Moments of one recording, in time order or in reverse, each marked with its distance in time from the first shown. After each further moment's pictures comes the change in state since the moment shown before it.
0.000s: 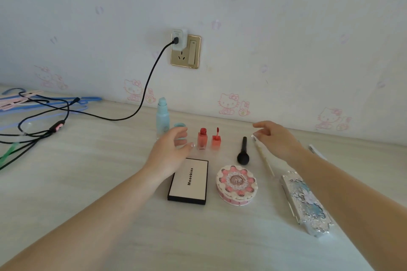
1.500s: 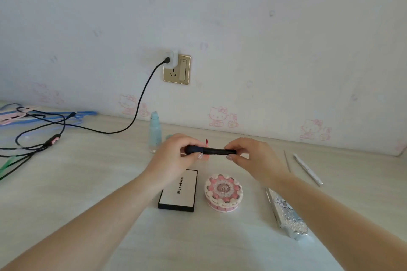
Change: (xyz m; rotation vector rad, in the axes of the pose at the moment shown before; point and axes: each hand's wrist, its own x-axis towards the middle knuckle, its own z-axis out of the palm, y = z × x) left_hand -0.015 0.040 0.001 0.070 -0.101 0.308; right_hand -0.060 -0.033 -0.004 -0.072 -0.054 -0.369
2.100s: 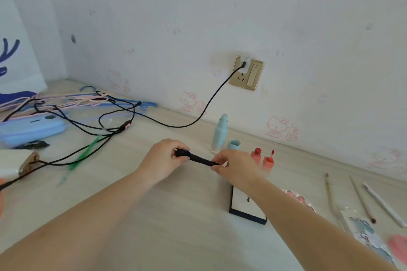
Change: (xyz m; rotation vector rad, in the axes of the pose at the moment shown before) left_hand -0.041 -0.113 -0.123 0.289 0.121 -0.235; right_hand 0.063 -0.103 0.145 -0.215 -0.233 0.093
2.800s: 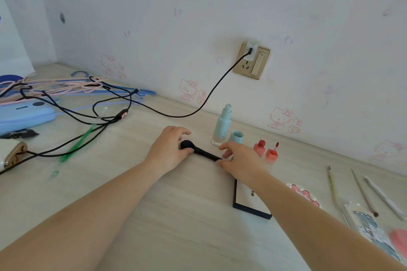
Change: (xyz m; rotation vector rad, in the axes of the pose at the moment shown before) left_hand 0.016 -0.012 0.024 -0.015 0.021 -0.048; right_hand 0.011 0.015 0.012 0.016 -0.004 0.056
